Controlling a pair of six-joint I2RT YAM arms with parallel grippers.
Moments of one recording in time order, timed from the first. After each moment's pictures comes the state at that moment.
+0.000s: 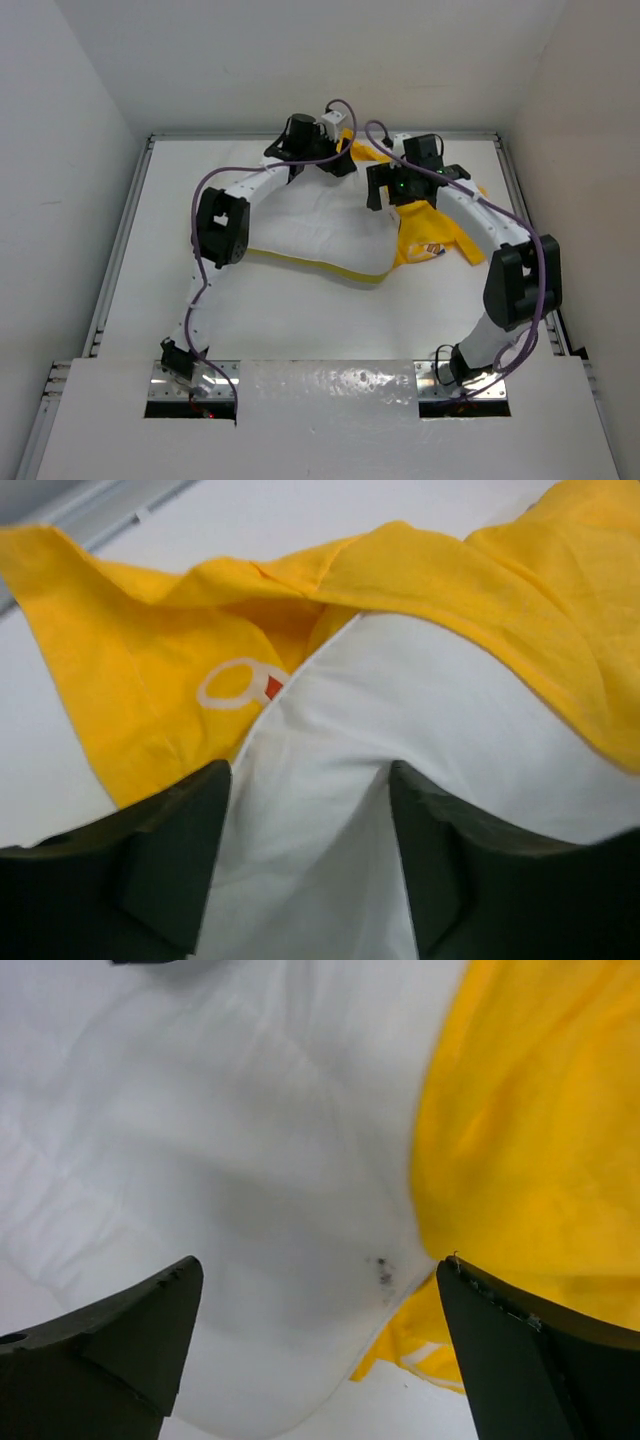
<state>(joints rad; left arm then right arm) -0.42 2.45 2.09 -0.12 0.52 -0.03 0.28 1.69 1.32 -0.49 -0.18 0.02</state>
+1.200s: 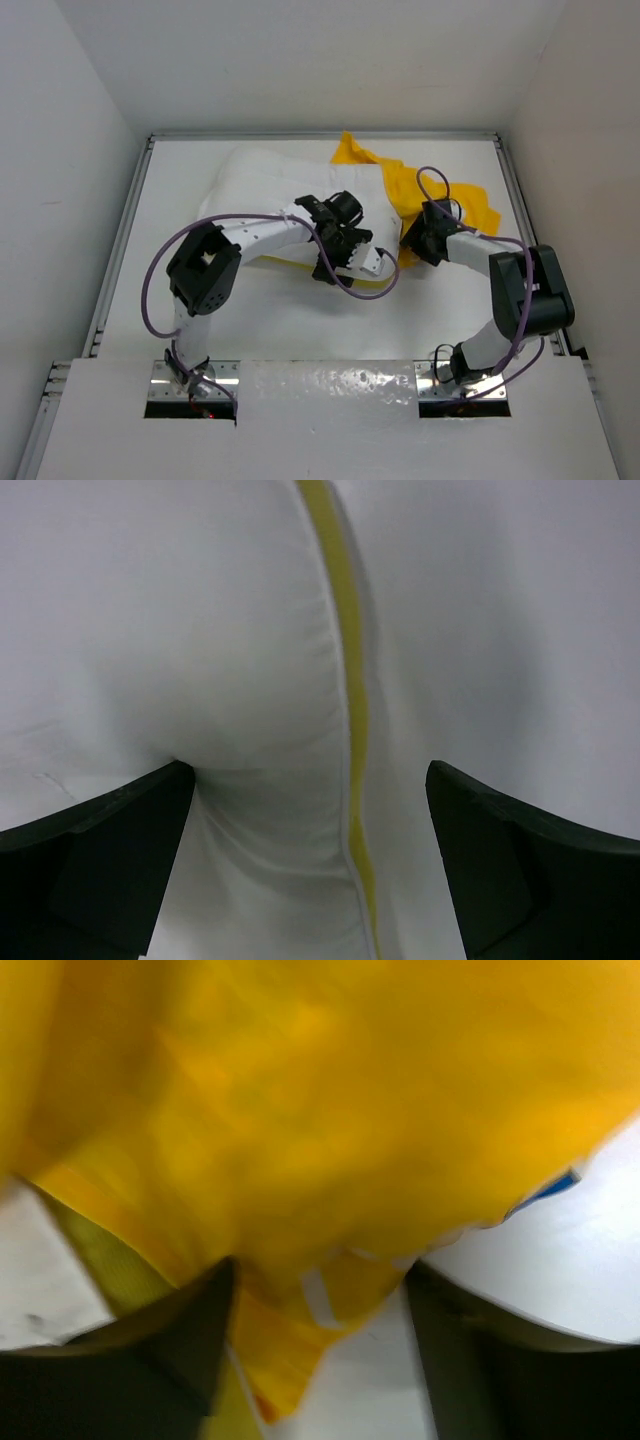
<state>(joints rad) -0.79 1.97 1.56 -0.92 0.43 1.17 0.16 1.59 0.71 -0.16 0.14 0.72</state>
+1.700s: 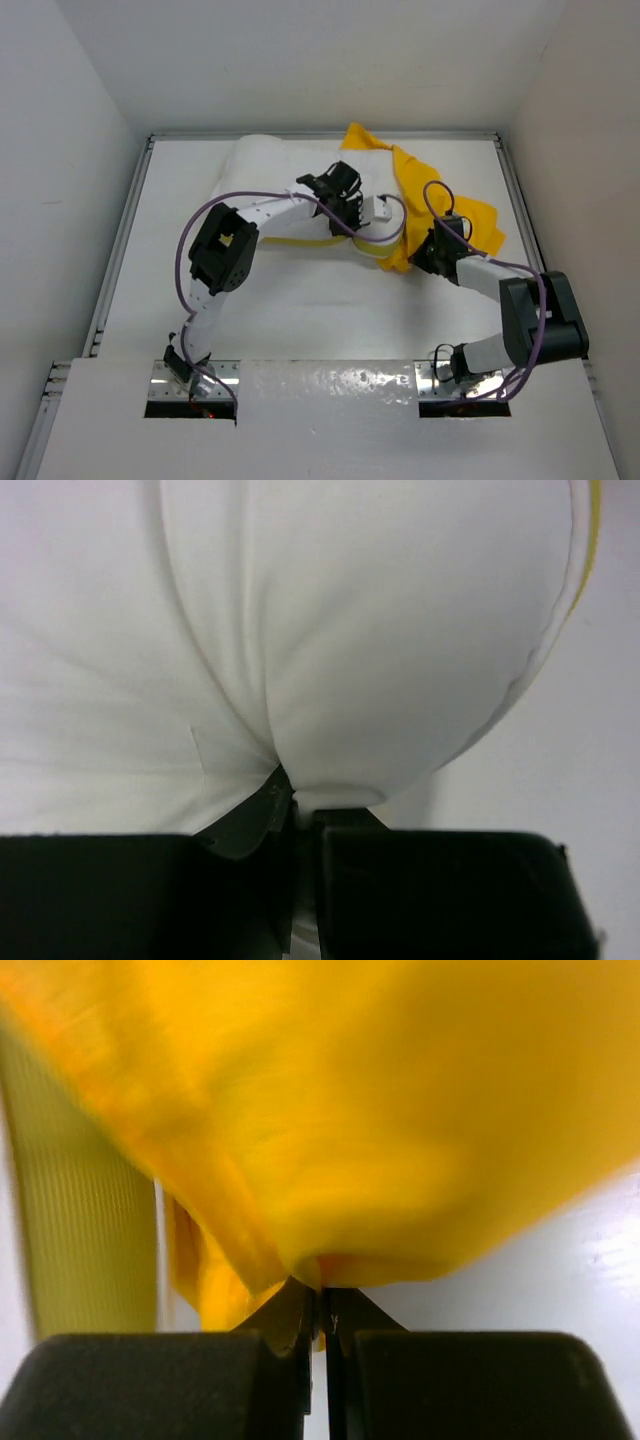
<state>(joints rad) -0.70 2.14 1.69 -0.62 0.35 0.82 0.13 1.47 0.50 0.09 0.01 0.72</state>
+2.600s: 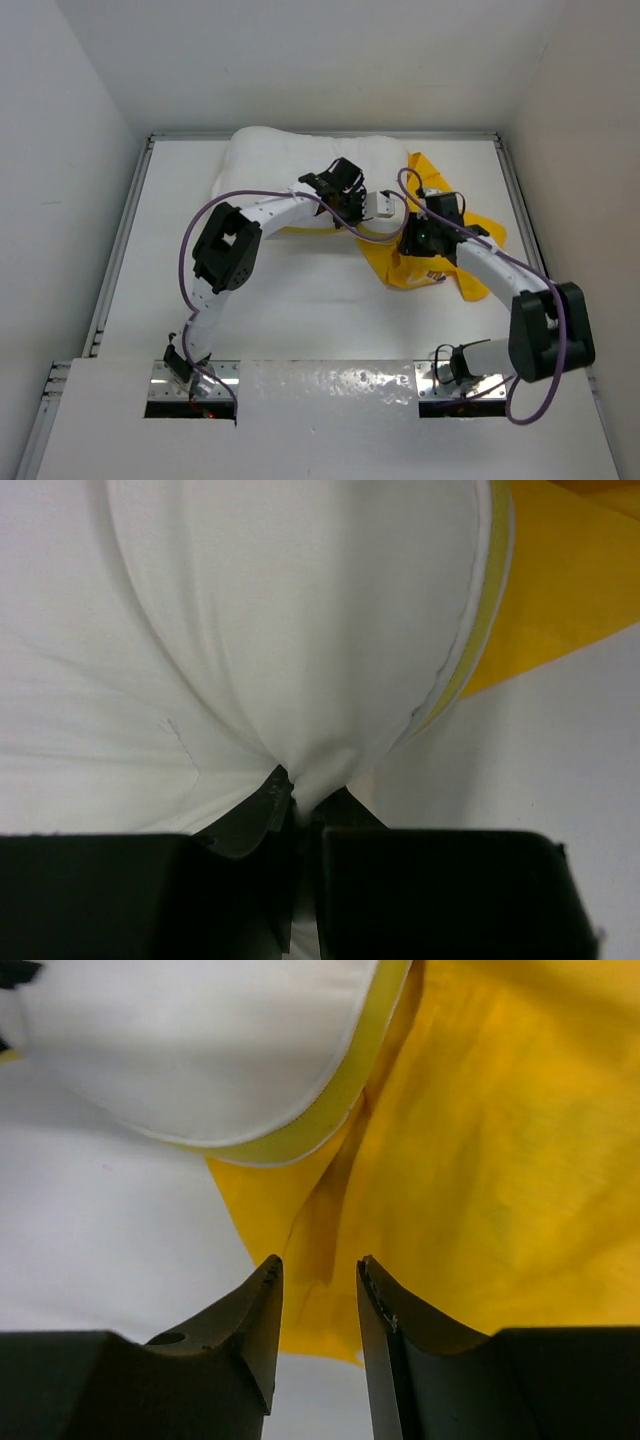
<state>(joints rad) -0.69 2.21 1.81 -0.57 0.33 0.83 0.20 1.33 0.75 -0.31 -0.11 0.27</state>
